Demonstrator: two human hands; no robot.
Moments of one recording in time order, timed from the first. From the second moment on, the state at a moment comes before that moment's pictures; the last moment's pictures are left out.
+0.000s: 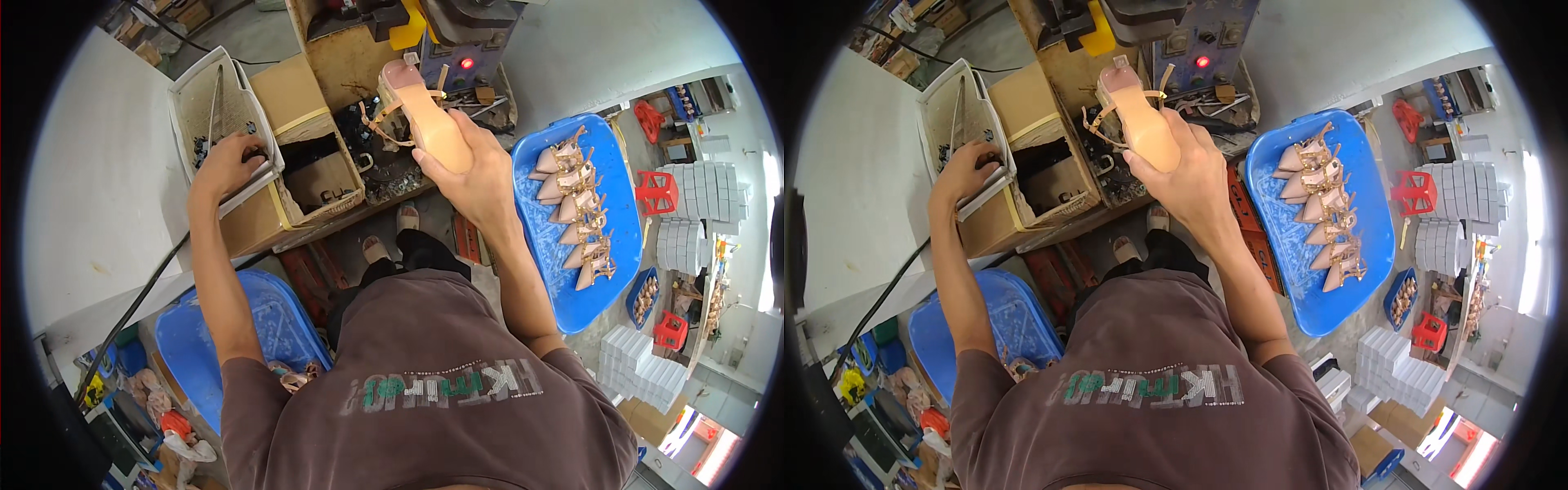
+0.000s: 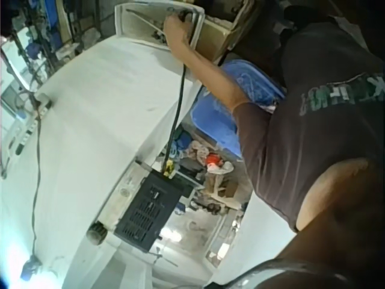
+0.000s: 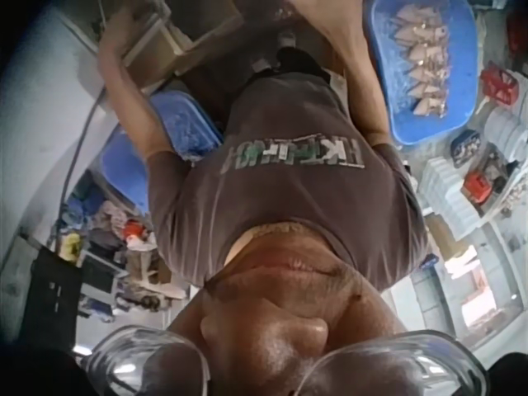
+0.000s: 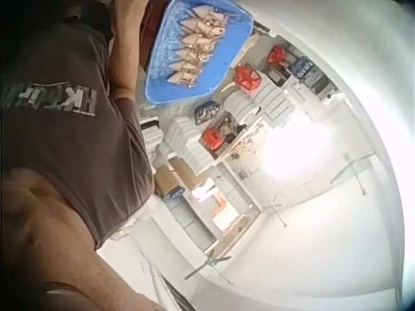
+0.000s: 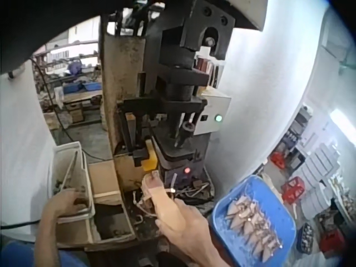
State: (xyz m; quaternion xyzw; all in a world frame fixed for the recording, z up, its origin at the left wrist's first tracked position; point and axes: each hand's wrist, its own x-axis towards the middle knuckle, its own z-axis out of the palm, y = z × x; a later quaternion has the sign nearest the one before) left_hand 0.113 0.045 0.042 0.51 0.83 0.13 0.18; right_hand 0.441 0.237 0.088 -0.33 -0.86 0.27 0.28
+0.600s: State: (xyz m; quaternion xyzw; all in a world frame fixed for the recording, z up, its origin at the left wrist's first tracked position) left_hand 0.119 0.068 0.037 0.34 0.92 0.16 0.11; right_hand 0.445 0.251 0.084 -0.32 -0.87 0.27 0.25
